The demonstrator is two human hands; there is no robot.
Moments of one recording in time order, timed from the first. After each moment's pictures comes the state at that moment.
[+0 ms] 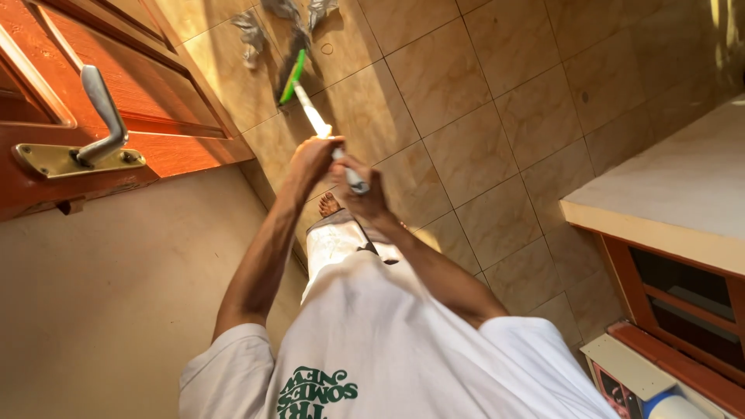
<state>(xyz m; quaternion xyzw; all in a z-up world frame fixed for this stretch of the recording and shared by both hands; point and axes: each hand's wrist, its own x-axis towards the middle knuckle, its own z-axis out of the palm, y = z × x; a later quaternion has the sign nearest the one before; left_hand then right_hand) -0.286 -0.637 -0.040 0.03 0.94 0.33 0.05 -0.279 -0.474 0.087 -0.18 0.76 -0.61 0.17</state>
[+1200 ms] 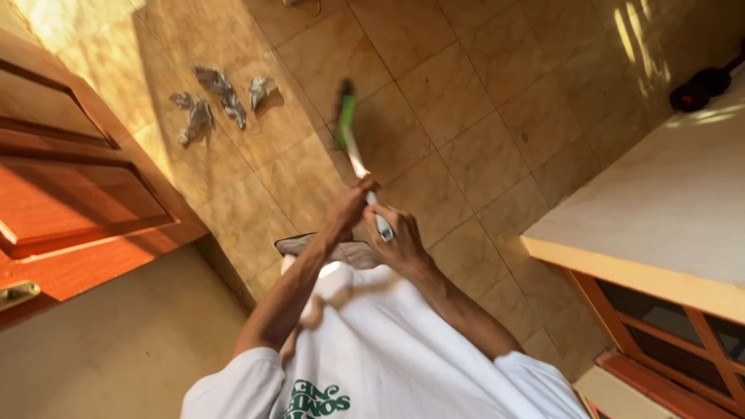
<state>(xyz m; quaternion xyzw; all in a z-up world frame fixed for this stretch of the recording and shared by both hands) -0.459 -0.391 -0.032 0.05 0.87 0.50 0.02 -0.443 -0.268 0.192 -0.20 0.88 -0.43 0.09</state>
